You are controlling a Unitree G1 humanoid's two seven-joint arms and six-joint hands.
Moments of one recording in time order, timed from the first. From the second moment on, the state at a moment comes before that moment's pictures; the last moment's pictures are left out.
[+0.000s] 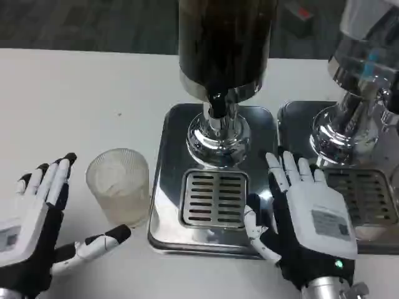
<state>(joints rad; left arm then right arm) 0.28 0.53 -0.06 0.09 0.71 -0.19 0.35 0.24 -0.09 0.47 -0.19 -1.07 0.31 -0.29</state>
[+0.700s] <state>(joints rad) 0.27 0.52 -0.06 0.09 0.71 -0.20 0.35 0.23 -0.09 0.46 -0.19 -1.07 0.31 -0.29</state>
